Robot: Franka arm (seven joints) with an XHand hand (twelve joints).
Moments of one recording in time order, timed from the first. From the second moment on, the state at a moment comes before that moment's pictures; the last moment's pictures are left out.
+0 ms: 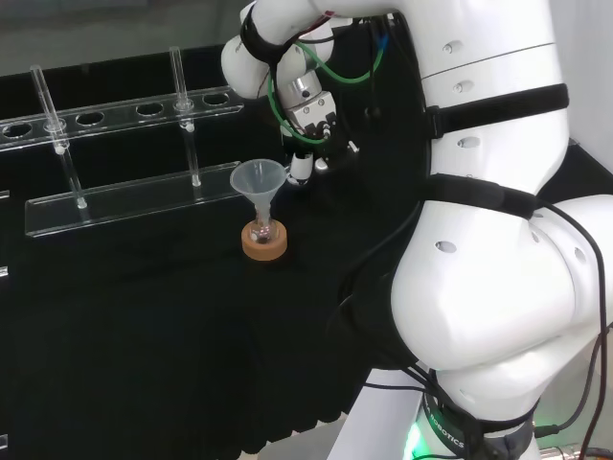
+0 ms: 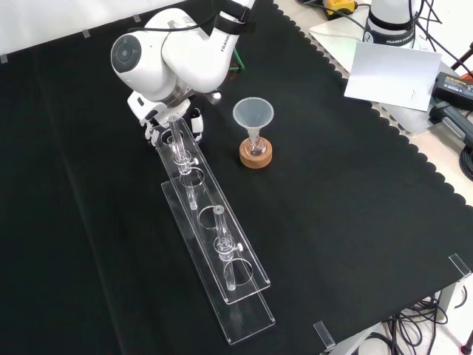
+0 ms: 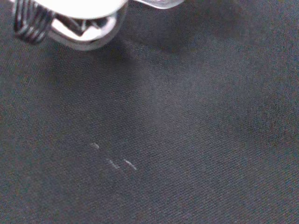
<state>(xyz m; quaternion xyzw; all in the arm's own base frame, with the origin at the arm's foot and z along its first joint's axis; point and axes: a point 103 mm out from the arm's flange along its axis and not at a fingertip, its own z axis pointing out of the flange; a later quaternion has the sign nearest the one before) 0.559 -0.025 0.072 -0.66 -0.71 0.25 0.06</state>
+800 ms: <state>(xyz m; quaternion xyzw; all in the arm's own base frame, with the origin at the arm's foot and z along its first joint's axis) 0.561 -0.023 0.070 -0.66 -0.71 0.25 0.05</state>
